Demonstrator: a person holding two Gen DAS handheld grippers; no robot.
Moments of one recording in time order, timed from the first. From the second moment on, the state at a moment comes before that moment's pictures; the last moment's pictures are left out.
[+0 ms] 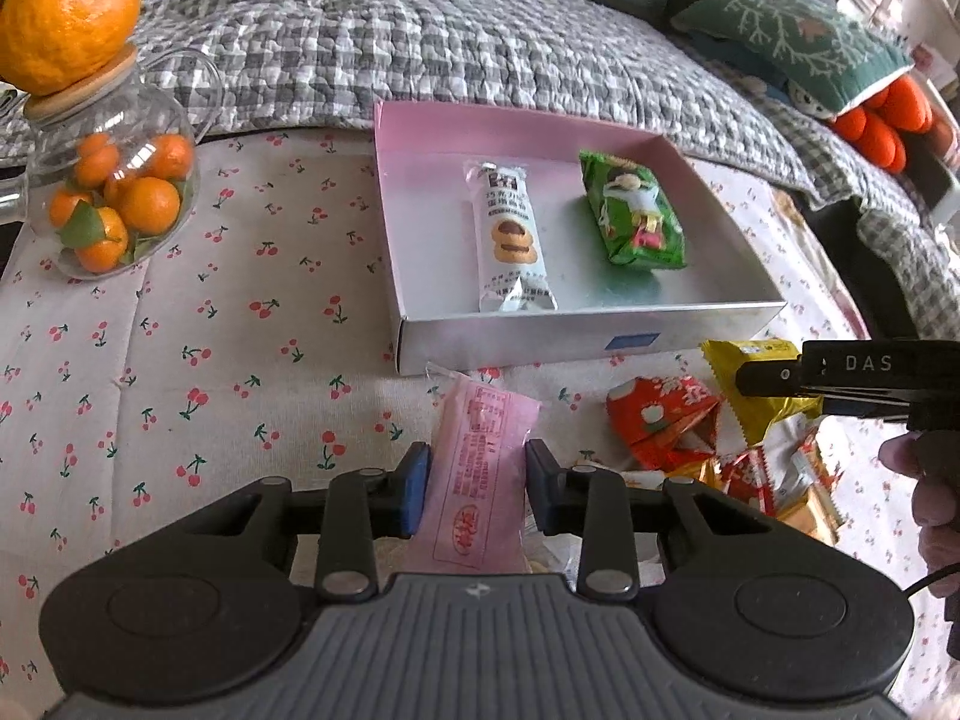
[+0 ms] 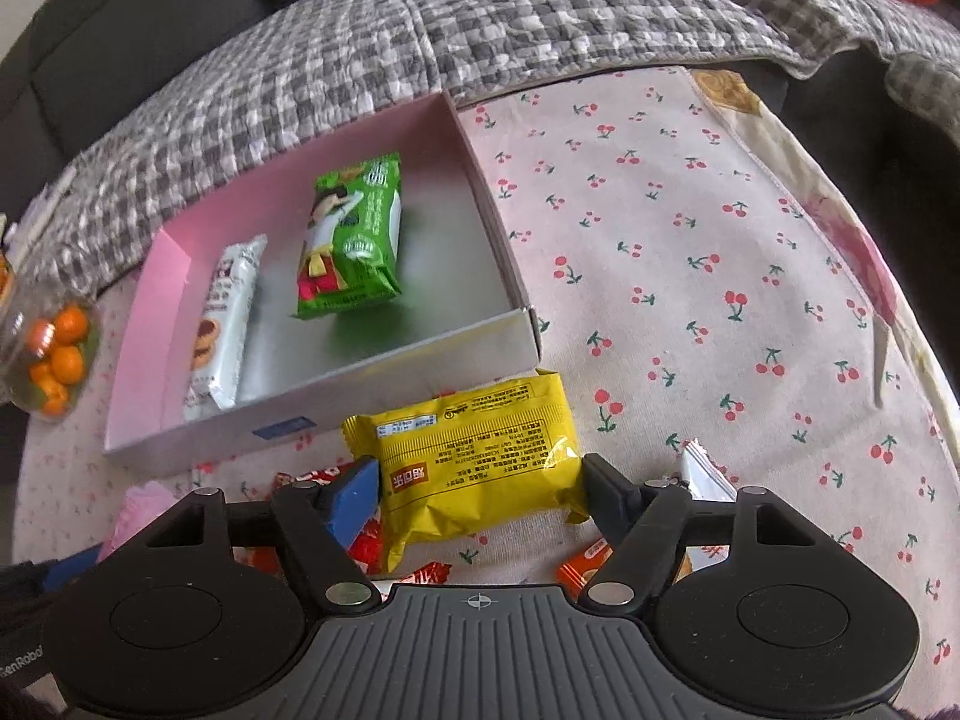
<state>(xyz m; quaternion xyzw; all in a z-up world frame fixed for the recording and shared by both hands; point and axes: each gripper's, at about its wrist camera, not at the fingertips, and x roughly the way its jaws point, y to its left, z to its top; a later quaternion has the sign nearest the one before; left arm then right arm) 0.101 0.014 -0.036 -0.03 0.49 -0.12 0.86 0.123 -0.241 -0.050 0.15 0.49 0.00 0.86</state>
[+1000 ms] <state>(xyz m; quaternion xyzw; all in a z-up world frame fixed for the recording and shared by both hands) 0.181 -0.049 -0.027 -0.06 0.43 -0.13 0.89 0.145 -0.277 -0.021 0.30 0.39 0.04 0.87</state>
